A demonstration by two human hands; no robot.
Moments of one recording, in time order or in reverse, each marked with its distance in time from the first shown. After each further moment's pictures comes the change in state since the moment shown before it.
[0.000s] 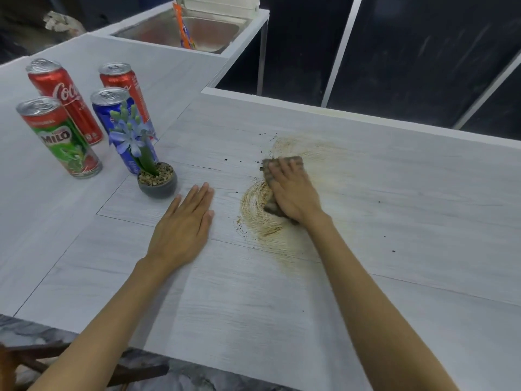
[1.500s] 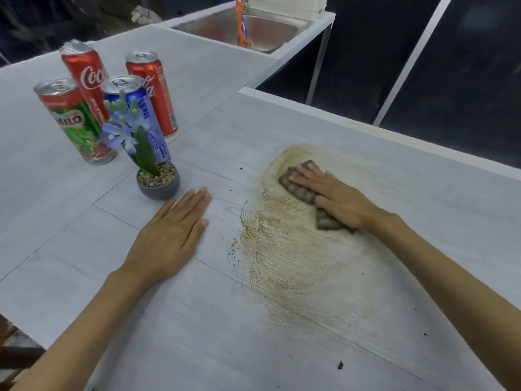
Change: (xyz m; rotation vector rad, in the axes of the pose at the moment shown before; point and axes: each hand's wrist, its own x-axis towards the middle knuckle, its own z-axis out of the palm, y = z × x) left_hand 0.004 0.005 -0.003 0.007 -0.004 -0.137; right_hand 0.060 0.084 -0.032 0.209 -0.140 -0.674
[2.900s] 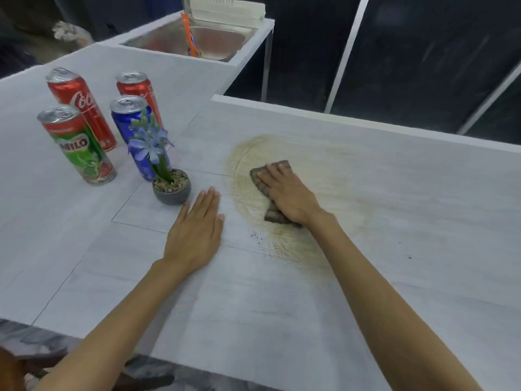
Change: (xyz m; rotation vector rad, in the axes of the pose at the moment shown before) left_hand 0.004 -0.007 0.004 0.042 0.005 0.083; right_hand 0.036 -0.098 0.055 -0.099 0.081 0.514
